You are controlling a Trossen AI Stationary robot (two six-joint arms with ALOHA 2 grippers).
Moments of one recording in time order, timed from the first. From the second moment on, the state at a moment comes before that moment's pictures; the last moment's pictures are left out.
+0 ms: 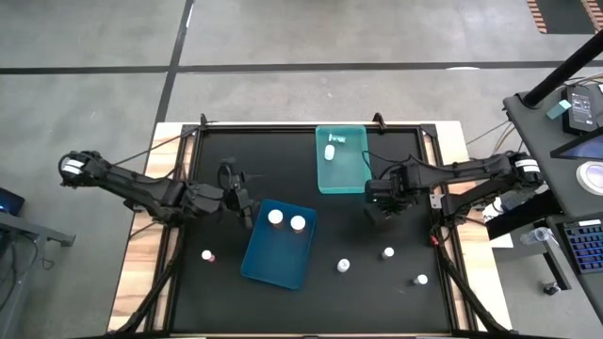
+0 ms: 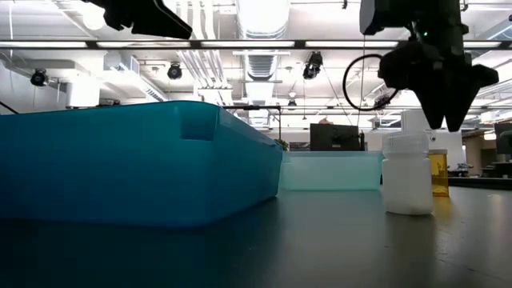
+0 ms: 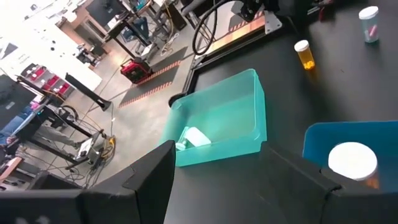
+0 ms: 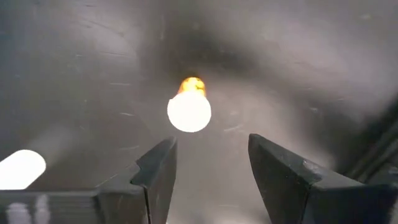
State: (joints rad) left arm -0.26 0.97 0.74 -0.11 -0.69 0.38; right arm 0.00 1.33 0.96 -1.14 -0.08 1.12
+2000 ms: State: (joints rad) left arm -0.26 0.93 0.71 -0.11 -0.69 0.38; right arm -0.08 1.38 1.31 -1.19 0.00 1.00
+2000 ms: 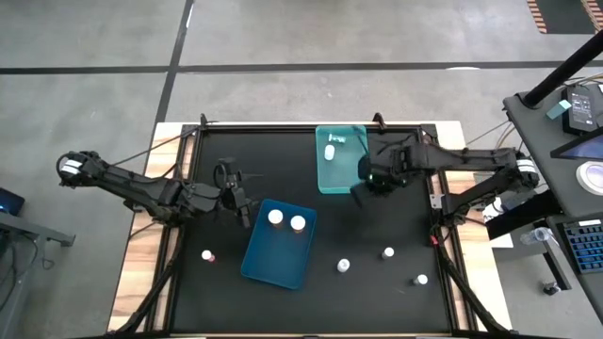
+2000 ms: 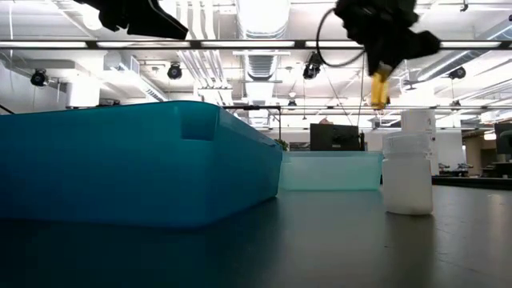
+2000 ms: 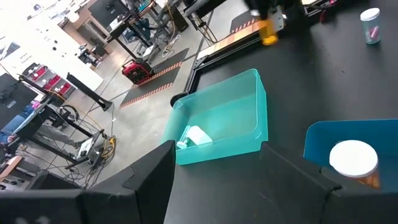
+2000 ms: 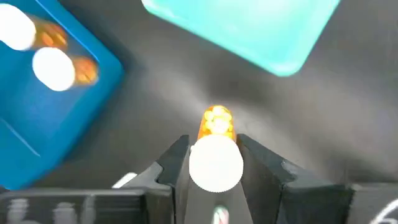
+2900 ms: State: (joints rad) left arm -0.26 0.93 0.71 -0.09 -0.69 0.41; right arm -0.59 1.73 1.60 -1.17 0.00 0.35
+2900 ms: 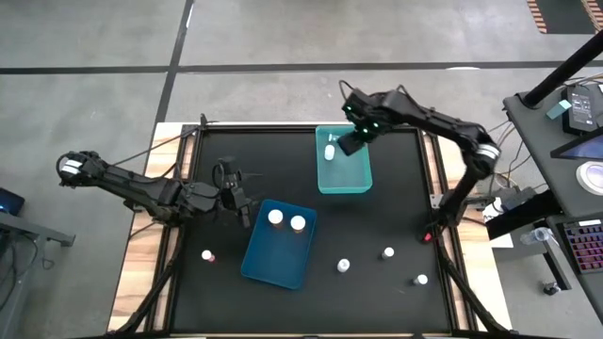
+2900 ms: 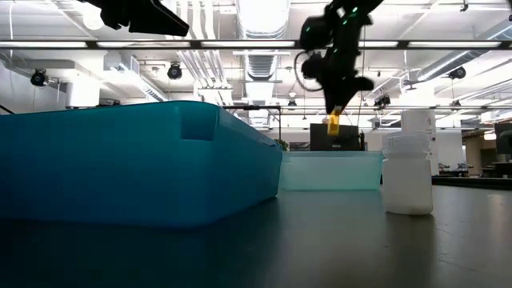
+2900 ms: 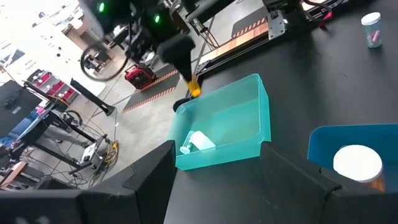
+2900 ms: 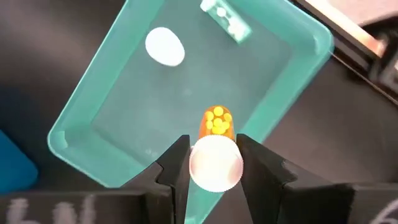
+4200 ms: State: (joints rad) left arm -0.26 0.93 0.71 -0.09 -0.69 0.40; right arm -0.74 2.12 1.76 -1.18 -0.06 0.01
